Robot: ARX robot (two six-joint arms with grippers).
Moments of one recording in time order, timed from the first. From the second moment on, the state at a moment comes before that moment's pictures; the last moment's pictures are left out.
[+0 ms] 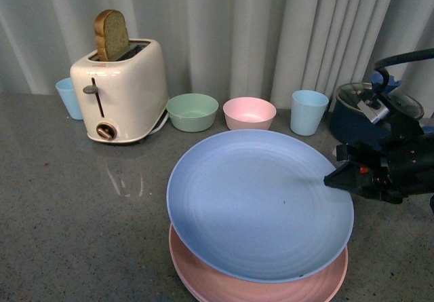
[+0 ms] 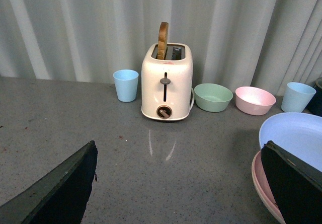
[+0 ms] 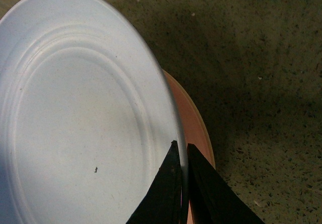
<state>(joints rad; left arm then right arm) 0.00 0.00 0.03 0.00 0.00 -0.01 0.08 1.96 0.96 0.15 -0.47 0.19</state>
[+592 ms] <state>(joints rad) 0.00 0.00 0.03 0.00 0.00 -0.01 0.13 2.02 0.99 0.10 -0.42 0.14</state>
